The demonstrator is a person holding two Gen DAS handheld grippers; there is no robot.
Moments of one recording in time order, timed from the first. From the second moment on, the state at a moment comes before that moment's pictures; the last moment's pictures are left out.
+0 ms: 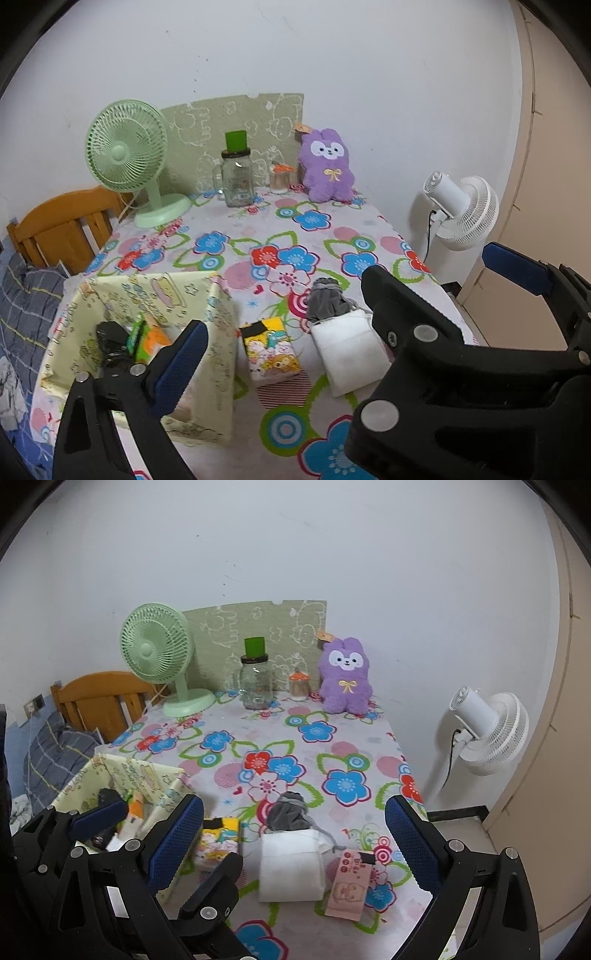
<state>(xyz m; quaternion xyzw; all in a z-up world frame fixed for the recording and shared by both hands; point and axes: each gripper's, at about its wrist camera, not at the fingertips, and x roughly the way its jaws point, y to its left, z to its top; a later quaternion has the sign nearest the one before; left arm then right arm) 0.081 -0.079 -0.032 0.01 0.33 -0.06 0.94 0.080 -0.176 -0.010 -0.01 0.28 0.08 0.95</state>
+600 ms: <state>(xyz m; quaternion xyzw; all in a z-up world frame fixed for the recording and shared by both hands) 0.112 -0.104 -0.065 -0.01 0.39 -0.07 0.92 0.104 -0.206 -0.040 0.01 0.31 0.06 0.95</state>
